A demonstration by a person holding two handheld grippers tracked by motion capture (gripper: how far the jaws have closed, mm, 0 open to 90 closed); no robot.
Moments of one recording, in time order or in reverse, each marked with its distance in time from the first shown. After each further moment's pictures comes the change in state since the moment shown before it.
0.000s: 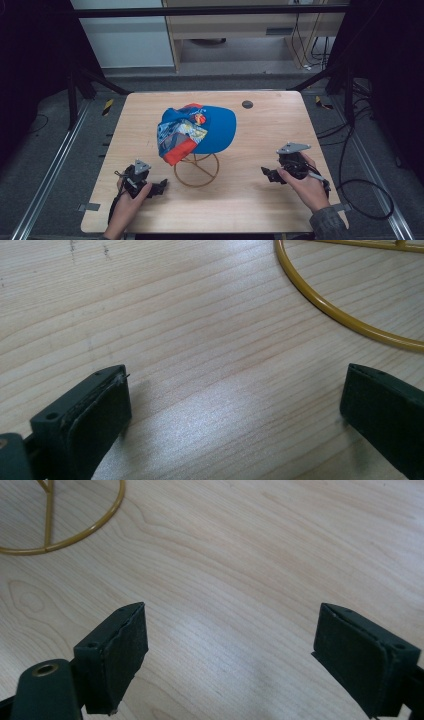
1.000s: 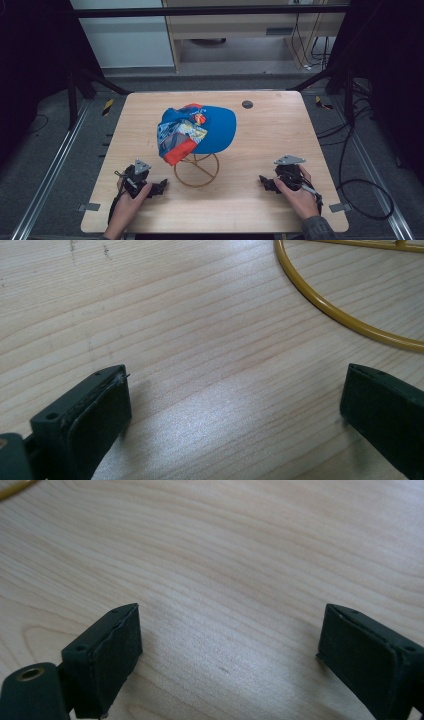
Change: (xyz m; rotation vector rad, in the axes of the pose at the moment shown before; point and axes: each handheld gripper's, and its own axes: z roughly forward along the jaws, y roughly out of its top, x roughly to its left) left arm 0.000 0.000 0.000 0.000 0.000 0.000; right arm 0.008 -0.042 0.035 0.016 -0.073 0.088
